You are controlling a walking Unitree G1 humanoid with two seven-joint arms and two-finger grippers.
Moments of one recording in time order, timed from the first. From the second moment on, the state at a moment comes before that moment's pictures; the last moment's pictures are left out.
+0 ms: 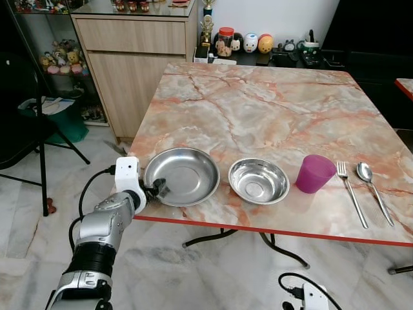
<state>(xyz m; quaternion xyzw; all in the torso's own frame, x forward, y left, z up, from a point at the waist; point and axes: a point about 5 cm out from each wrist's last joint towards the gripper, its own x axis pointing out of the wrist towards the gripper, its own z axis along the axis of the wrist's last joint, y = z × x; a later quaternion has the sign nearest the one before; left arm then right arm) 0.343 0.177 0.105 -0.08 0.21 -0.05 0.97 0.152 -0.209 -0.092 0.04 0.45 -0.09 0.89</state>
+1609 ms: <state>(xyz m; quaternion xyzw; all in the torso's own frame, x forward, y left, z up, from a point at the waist) 0.343 0.191 0.114 -0.12 0.13 0.02 0.98 0.149 -0.209 -0.094 0.03 0.46 -0.08 0.88</state>
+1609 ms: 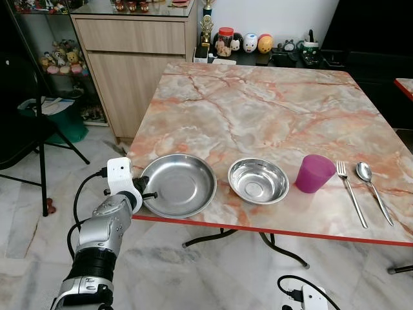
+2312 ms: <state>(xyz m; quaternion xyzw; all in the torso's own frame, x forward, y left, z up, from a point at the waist) 0.338 0.206 0.174 -0.14 -0.15 0.11 0.97 0.150 -0.212 -0.093 0.03 0.46 -0.09 0.88</state>
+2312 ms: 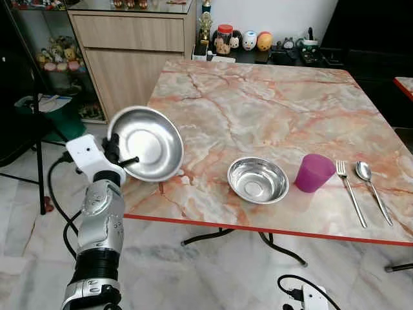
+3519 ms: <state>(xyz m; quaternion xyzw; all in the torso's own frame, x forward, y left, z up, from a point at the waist) 0.335 0.191 0.227 -0.02 -0.28 0.06 0.96 0.154 -0.210 -0.091 0.04 0.45 -0.10 0.89</state>
